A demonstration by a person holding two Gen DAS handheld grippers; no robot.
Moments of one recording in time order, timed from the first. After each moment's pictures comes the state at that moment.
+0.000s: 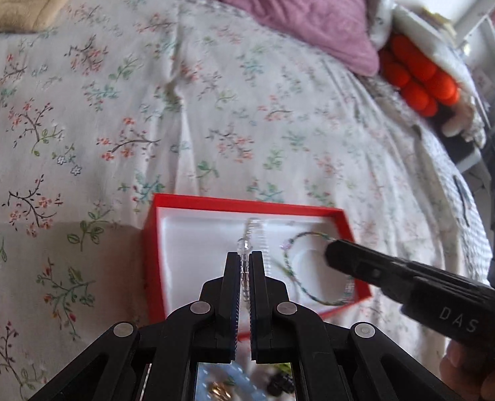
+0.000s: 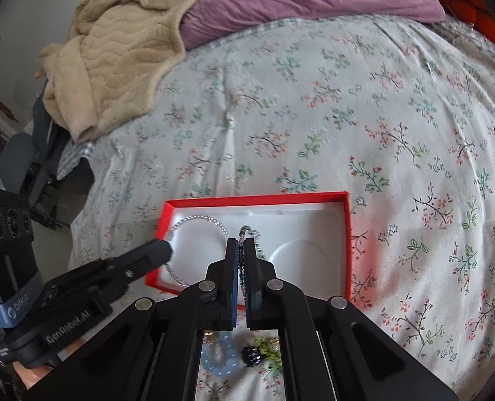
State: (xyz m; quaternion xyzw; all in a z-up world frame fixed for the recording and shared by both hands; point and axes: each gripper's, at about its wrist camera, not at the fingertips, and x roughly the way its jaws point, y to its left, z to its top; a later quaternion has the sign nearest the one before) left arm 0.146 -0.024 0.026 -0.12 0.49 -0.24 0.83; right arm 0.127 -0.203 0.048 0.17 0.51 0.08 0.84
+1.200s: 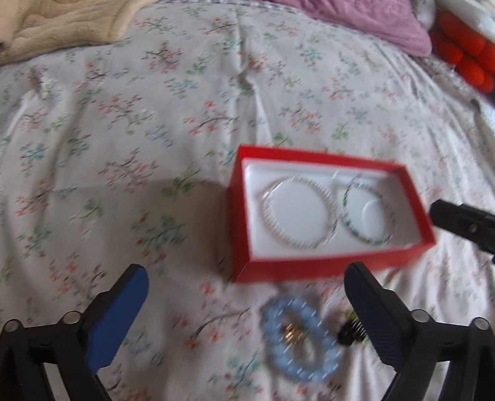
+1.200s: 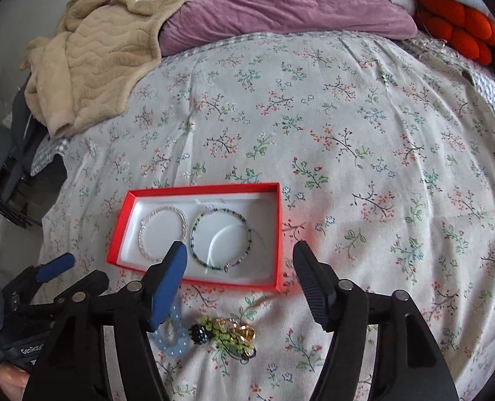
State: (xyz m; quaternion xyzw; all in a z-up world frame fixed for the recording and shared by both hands) left arm 0.091 -0.006 0.033 -0.01 0.49 -0.12 0.86; right arm 0.089 -0.226 0.064 0.11 0.50 0.03 0.86
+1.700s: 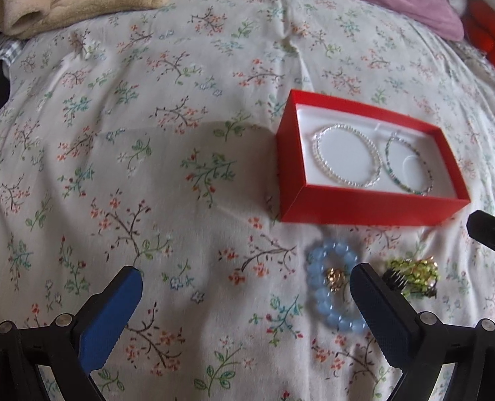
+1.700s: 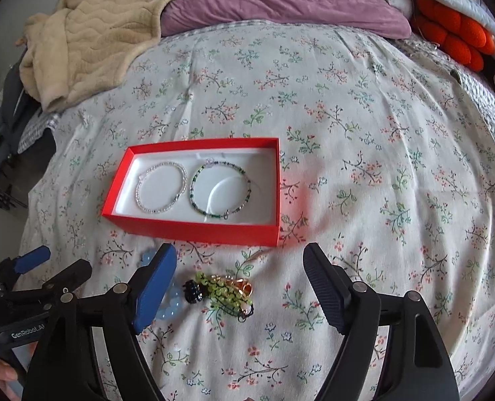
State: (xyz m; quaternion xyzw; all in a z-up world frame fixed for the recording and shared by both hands) left arm 0.065 0.012 0.018 -0.01 0.53 -0.07 0.85; right arm 0.052 -0.207 0.055 0.08 0.52 0.01 0.85
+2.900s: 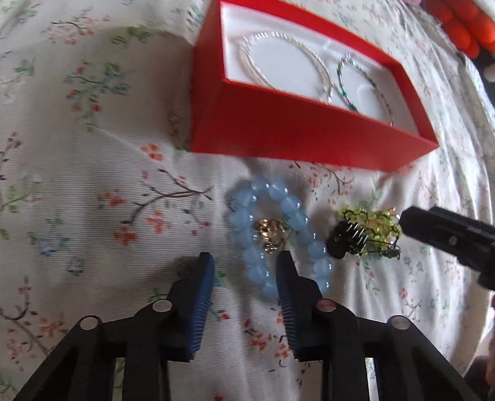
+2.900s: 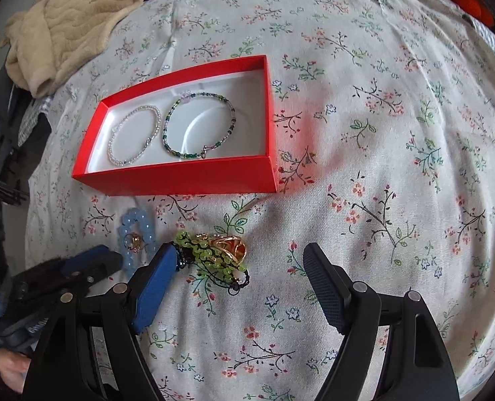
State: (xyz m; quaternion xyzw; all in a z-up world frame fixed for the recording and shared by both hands) left arm 0.071 -0.013 -0.039 -0.07 0.60 -0.20 0.78; right arm 0.053 -0.220 0.002 0.13 0.60 0.03 0.79
